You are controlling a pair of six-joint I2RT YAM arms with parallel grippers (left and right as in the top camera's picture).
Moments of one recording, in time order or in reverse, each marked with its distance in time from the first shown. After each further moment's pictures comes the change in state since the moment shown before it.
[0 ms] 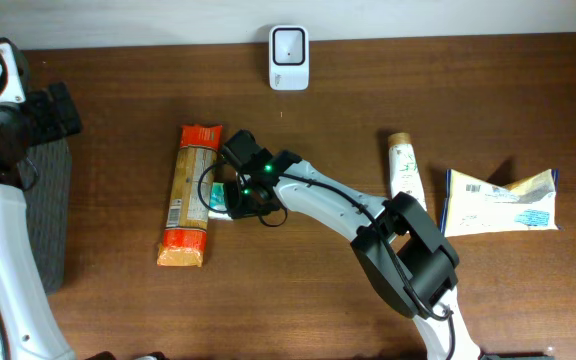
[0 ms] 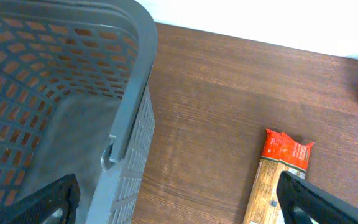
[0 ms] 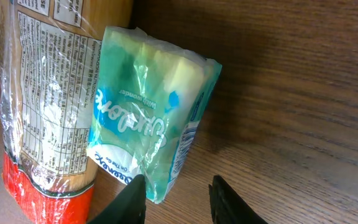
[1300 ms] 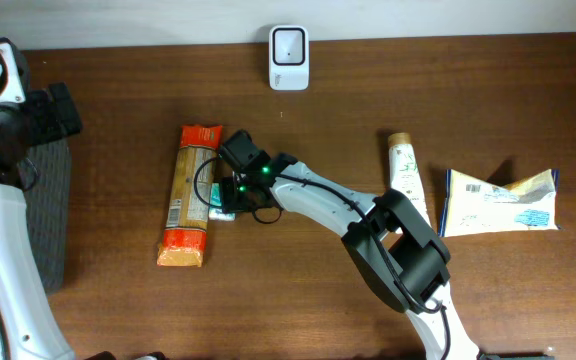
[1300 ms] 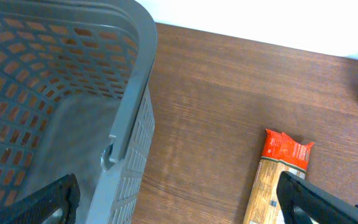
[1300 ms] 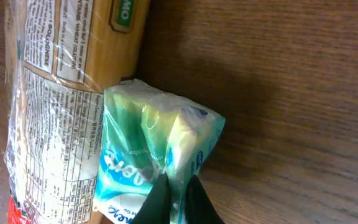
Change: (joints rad) left arm 0.000 0.000 0.000 0.000 0.000 0.000; right arm 0.001 0.050 0.008 0.103 0.018 0.049
